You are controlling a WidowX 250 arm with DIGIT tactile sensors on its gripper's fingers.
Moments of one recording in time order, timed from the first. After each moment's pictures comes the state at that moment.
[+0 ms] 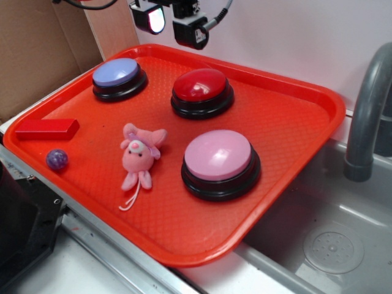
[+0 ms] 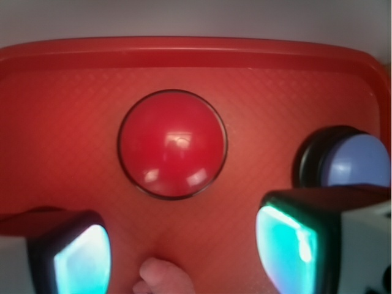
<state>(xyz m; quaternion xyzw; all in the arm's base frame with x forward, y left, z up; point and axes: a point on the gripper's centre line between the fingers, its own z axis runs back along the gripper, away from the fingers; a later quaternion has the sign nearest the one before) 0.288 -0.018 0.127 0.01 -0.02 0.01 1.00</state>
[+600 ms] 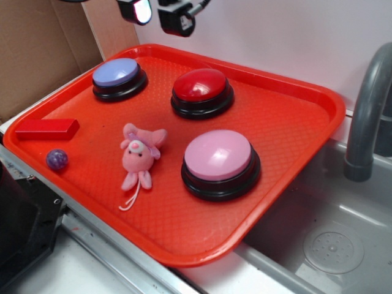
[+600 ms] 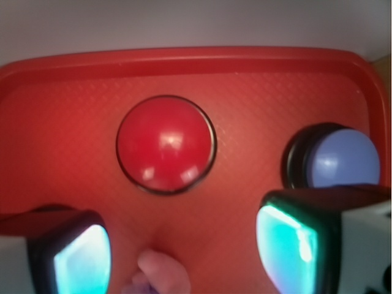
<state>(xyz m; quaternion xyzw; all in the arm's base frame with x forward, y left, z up) 0.275 -0.010 0.144 -0.01 -0.04 0.01 1.00</state>
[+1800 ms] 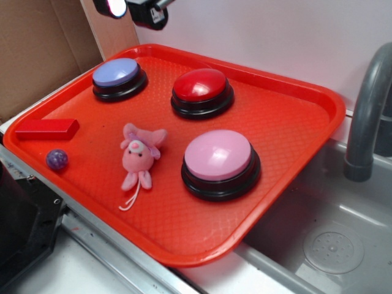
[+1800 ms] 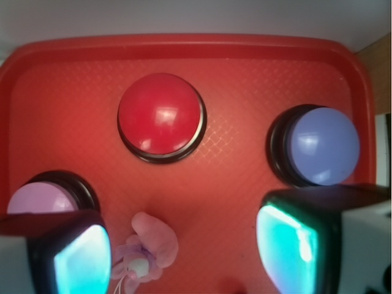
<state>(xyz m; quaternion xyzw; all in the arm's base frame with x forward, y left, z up) 0.250 -0.004 0.164 -0.01 -0.06 -0.01 1.00</state>
